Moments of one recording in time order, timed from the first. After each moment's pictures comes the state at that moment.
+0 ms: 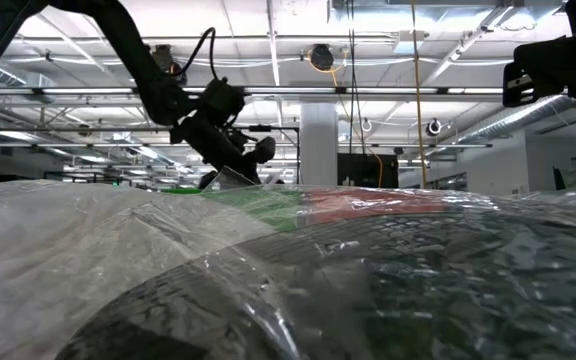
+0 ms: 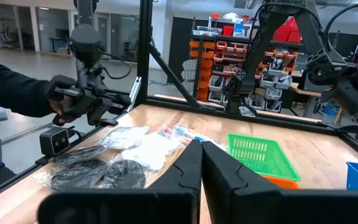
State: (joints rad) left arm 0.63 1.88 0.99 0.37 -0.11 -0.55; right arm 0.35 0.01 0.02 0.04 0.10 -0.09
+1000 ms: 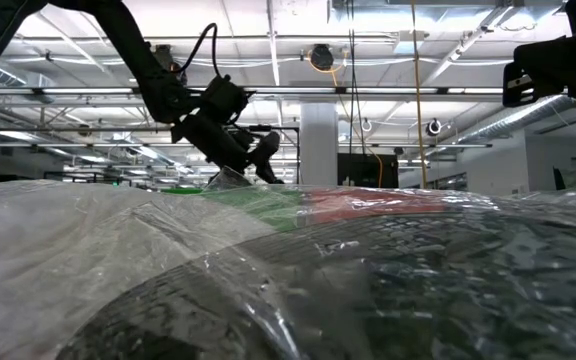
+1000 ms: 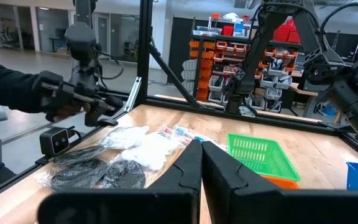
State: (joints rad) left arm 0.59 1.88 0.99 0.35 -0.01 -0.57; right arm 0.35 0.01 0.02 0.04 0.10 -0.09
